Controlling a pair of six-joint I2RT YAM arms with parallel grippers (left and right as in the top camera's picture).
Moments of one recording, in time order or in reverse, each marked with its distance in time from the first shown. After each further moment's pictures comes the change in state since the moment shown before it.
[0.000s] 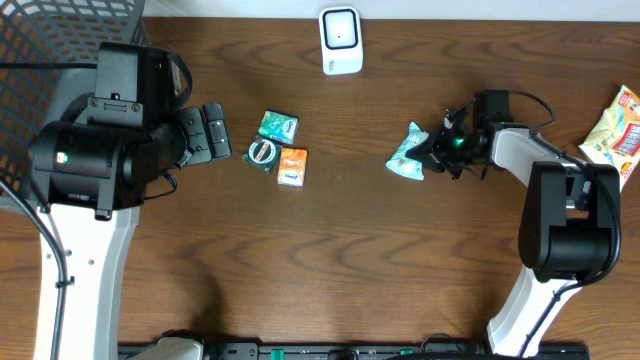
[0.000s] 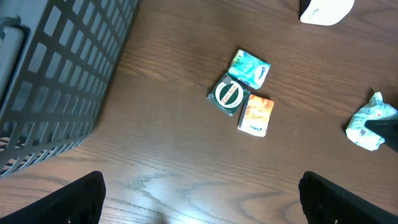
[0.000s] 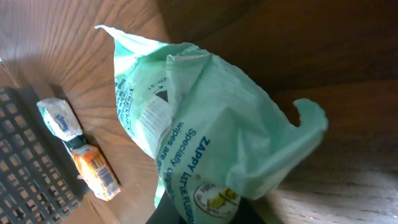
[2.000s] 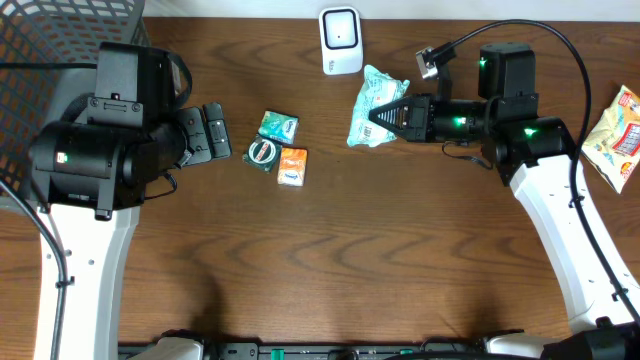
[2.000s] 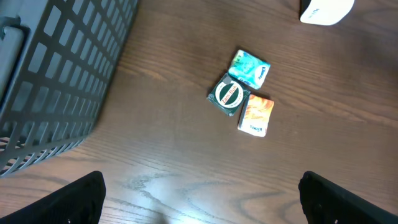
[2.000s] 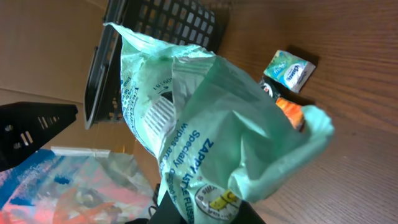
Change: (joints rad) left arm 0.000 0.000 0.000 0.000 0.000 0.000; right arm 0.214 -0.552 0.130 -0.113 -0.221 -0.109
